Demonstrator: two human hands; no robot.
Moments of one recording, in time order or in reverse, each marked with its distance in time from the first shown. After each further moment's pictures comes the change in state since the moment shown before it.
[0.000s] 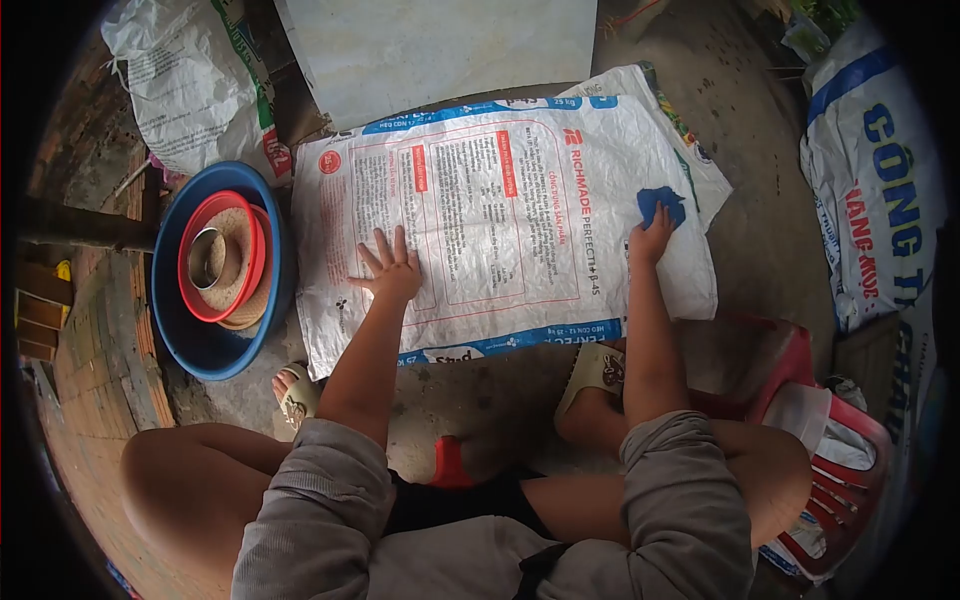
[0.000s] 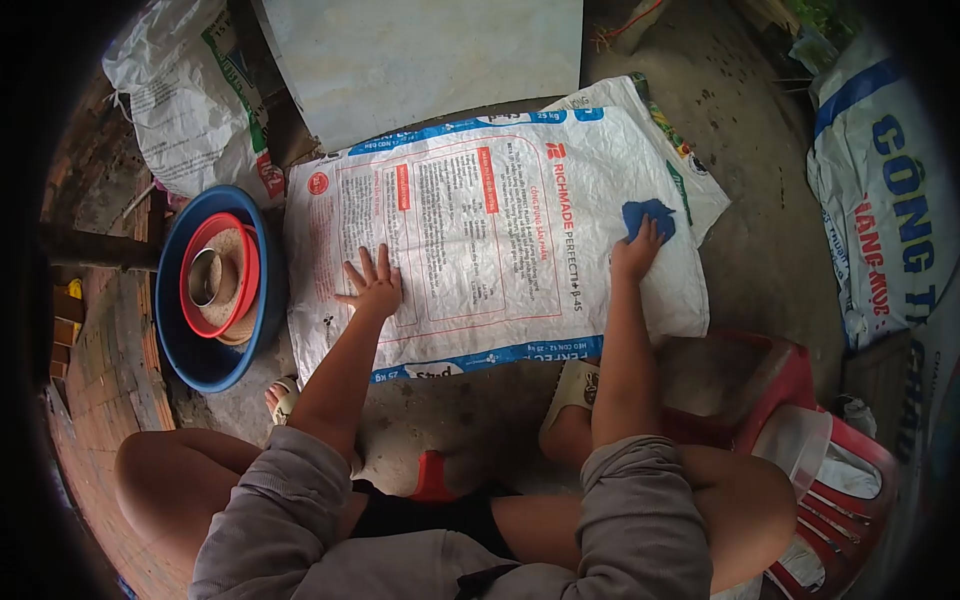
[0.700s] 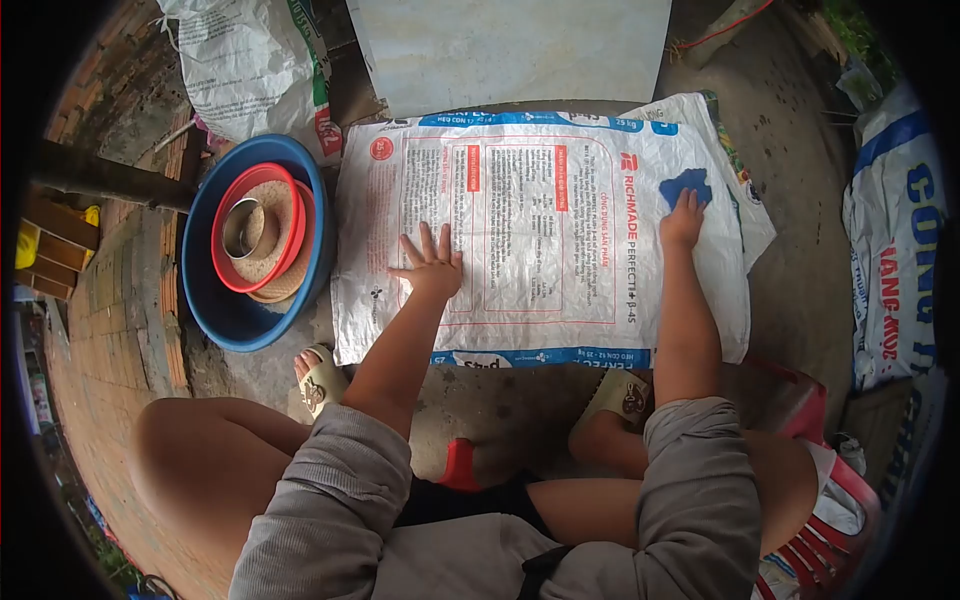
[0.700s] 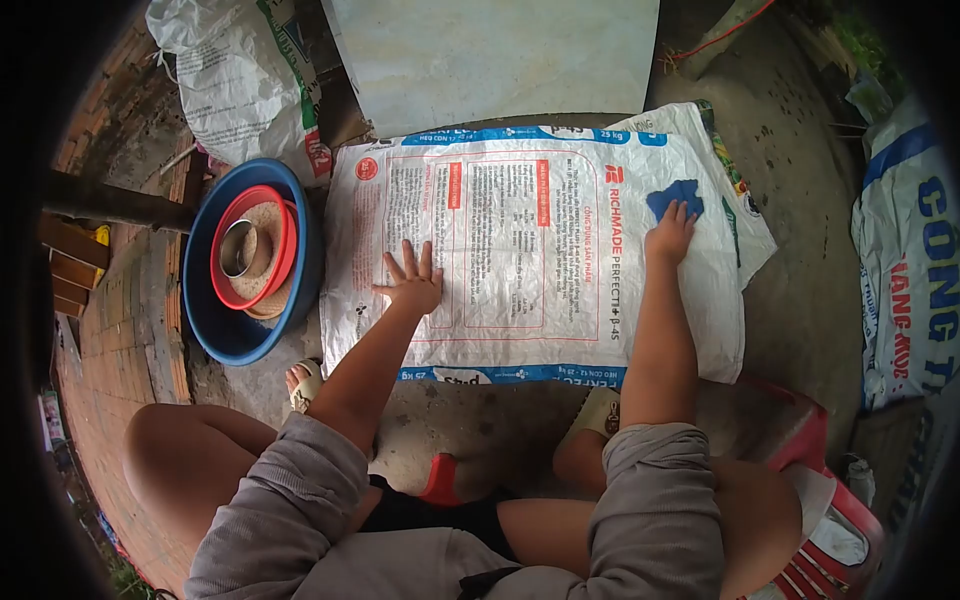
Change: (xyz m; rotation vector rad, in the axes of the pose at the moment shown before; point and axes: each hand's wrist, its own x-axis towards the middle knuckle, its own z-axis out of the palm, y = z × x) left_hand 0.000 0.005 -0.014 0.092 -0.069 -0.015; right_hand 0.063 -0.067 0.033 -0.354 -0.235 -0.149
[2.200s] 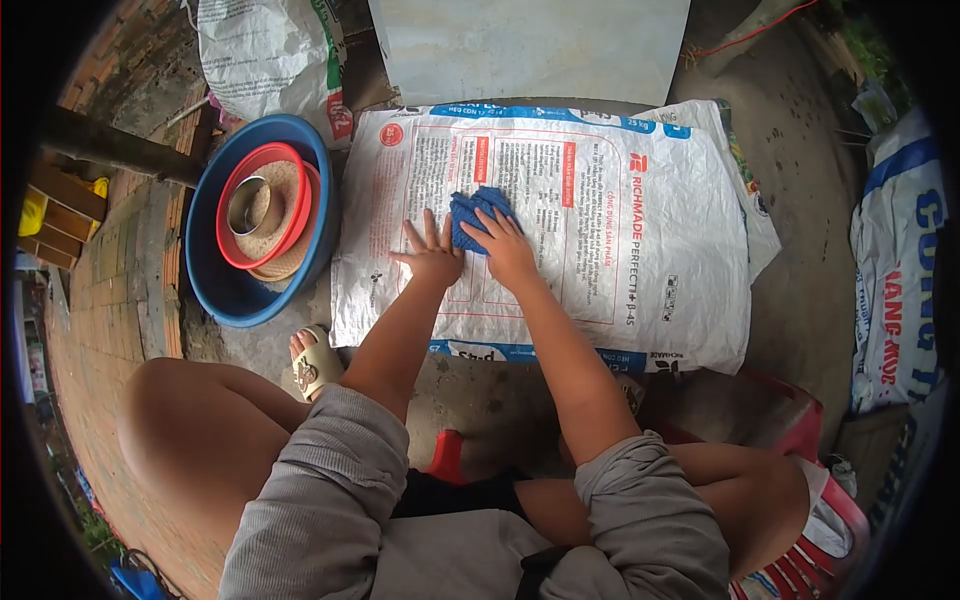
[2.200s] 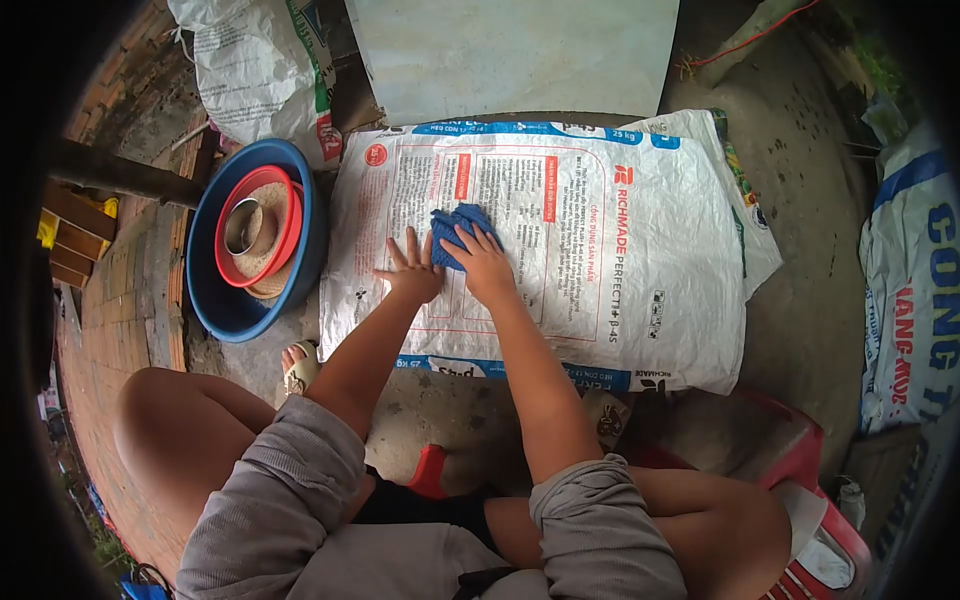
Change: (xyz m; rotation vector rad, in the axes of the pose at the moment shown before) left_hand 0.001 0.002 0.003 0.286 -0.050 -0.054; right_hand -0.183 -0.242 -0.026 0.740 -0.283 -0.877
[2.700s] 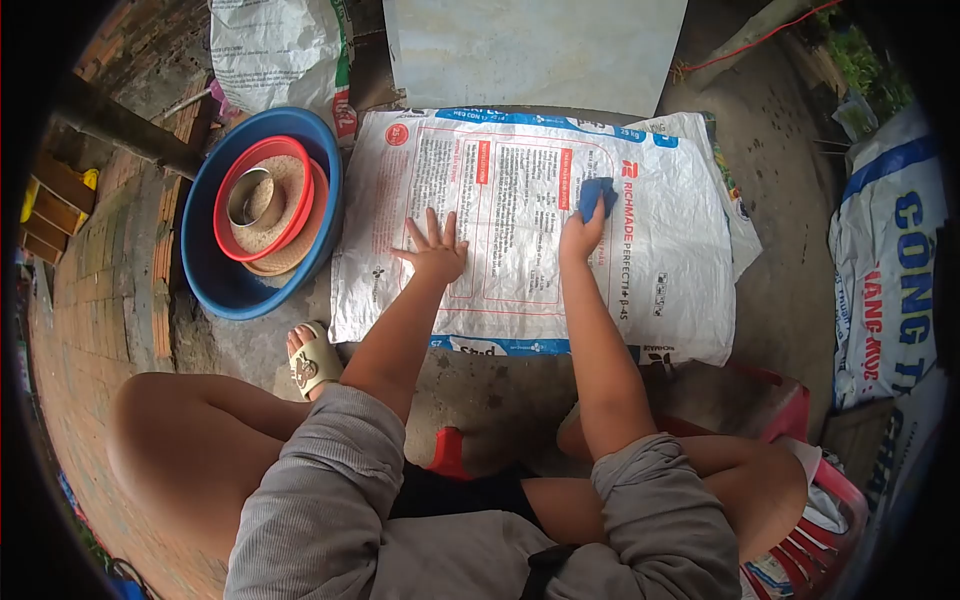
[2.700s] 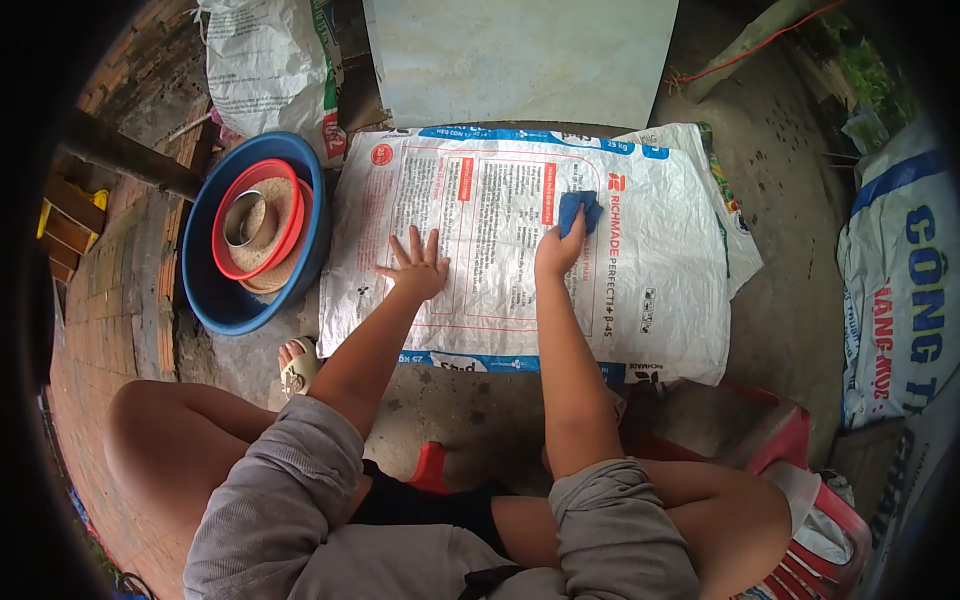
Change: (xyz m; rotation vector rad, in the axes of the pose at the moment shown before) left_hand -0.006 -0.009 0.001 -0.313 0.101 0.094; right_hand -0.002 0.070 -0.056 0.431 0.896 0.765
